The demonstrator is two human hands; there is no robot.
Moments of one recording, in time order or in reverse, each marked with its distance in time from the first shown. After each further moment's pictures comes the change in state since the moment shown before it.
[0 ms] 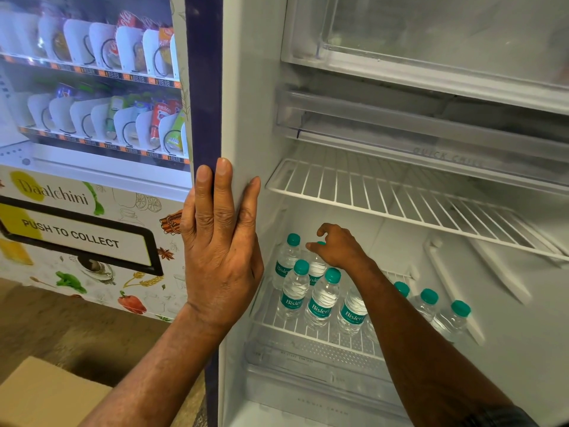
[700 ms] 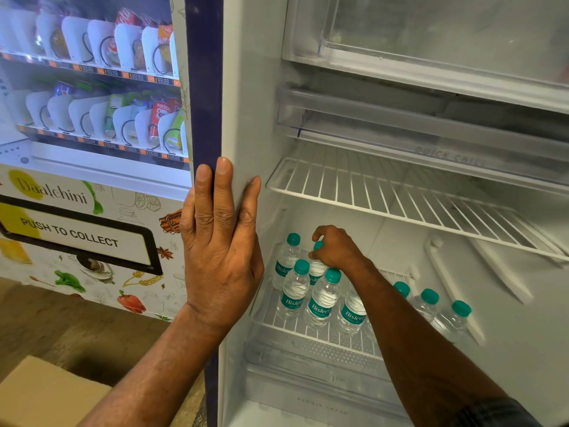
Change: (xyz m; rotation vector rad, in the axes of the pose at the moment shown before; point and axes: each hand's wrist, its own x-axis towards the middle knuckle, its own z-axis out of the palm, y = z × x) left_hand 0.000 0.000 -0.001 -0.001 0.009 0.009; right_hand 0.008 0.001 0.008 -0.064 -0.014 -0.042
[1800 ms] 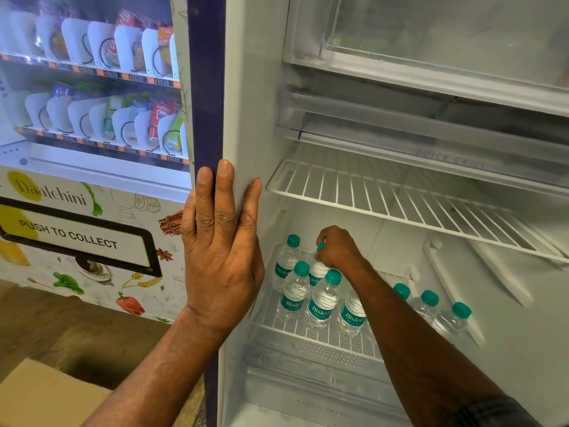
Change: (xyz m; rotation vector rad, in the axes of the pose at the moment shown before) left_hand 0.000 0.000 0.000 -0.018 -0.009 0.000; right_hand 0.010 -0.002 0.004 0.011 0.015 0.177
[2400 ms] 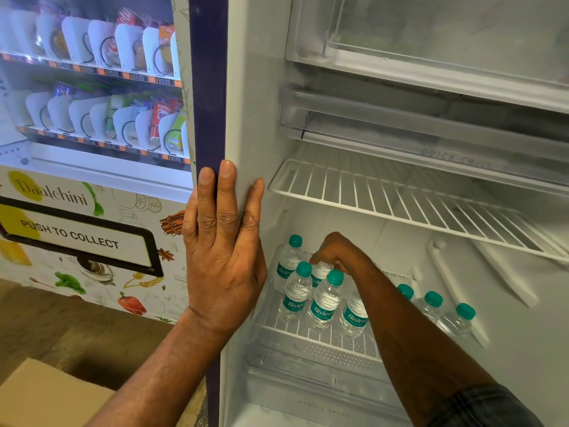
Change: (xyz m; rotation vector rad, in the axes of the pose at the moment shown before) left_hand 0.000 0.000 0.001 -0.002 0.002 0.007; right_hand 0.009 -0.002 0.002 0.151 -0.279 0.181
